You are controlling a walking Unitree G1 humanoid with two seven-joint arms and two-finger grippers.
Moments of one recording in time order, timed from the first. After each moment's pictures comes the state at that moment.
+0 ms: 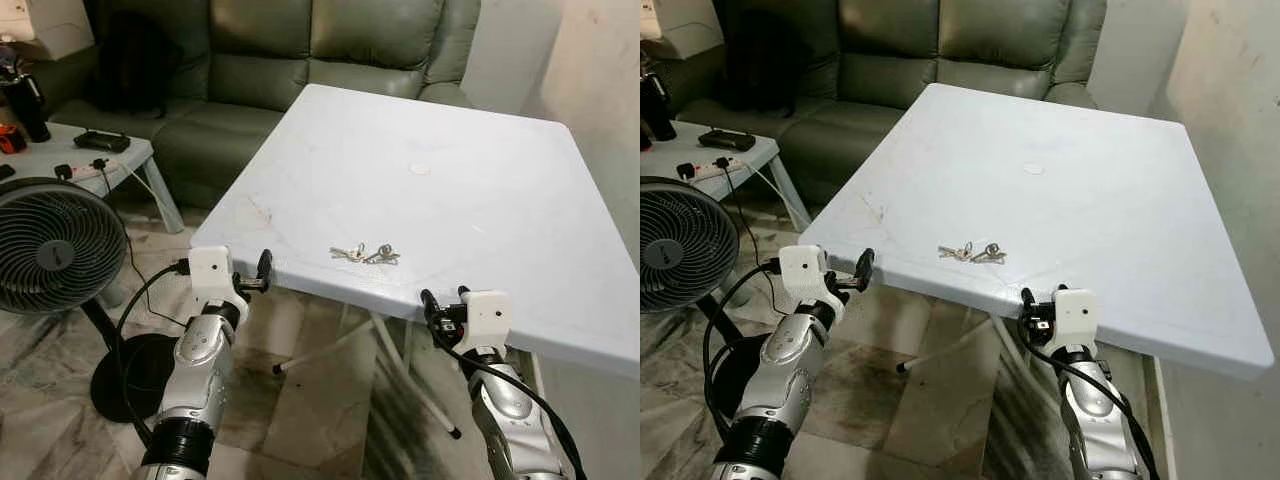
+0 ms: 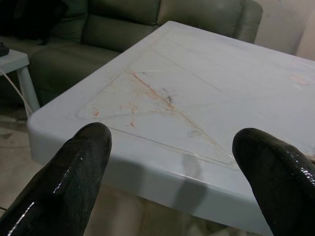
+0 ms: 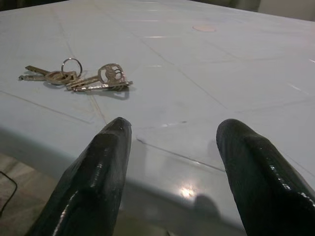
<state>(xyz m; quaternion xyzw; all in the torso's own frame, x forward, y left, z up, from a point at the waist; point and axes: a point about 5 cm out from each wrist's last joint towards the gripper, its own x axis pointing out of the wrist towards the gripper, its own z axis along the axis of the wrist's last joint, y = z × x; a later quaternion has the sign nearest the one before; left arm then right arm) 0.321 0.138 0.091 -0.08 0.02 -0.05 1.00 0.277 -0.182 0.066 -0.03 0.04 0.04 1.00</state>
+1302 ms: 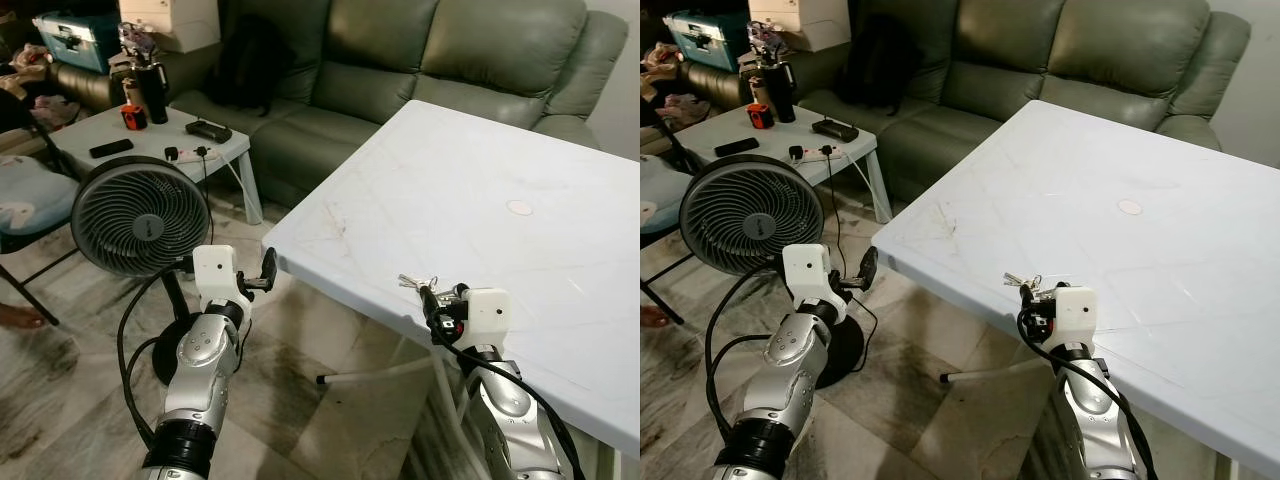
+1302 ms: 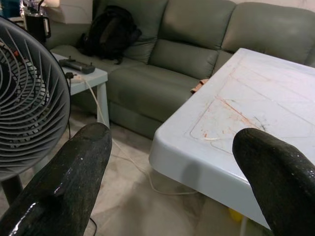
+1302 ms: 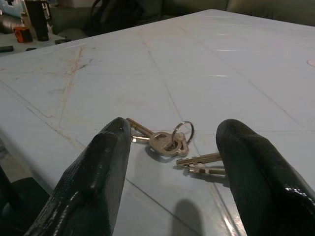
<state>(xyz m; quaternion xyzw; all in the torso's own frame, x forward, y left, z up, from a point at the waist) 0.319 0.132 0.095 -0.07 0.00 -0.07 1.00 0.279 -0.179 0.070 -0.01 0.03 0.04 1.00</state>
